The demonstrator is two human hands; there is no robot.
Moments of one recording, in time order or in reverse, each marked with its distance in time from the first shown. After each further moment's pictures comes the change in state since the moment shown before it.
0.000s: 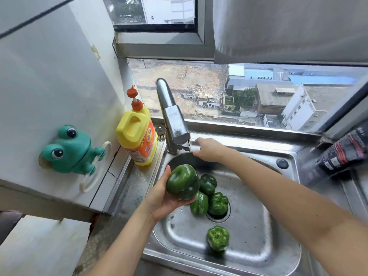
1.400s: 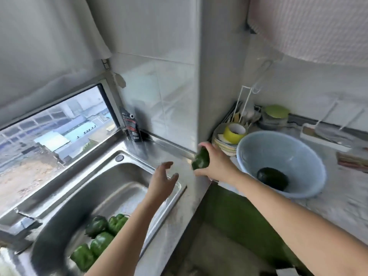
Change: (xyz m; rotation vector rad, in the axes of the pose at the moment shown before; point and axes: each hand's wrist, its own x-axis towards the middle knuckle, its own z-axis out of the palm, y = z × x) left_hand -0.081 -0.212 0.148 1.778 -0.779 0.705; right_hand -0.453 0.061 0.149 0.458 1.013 0.903
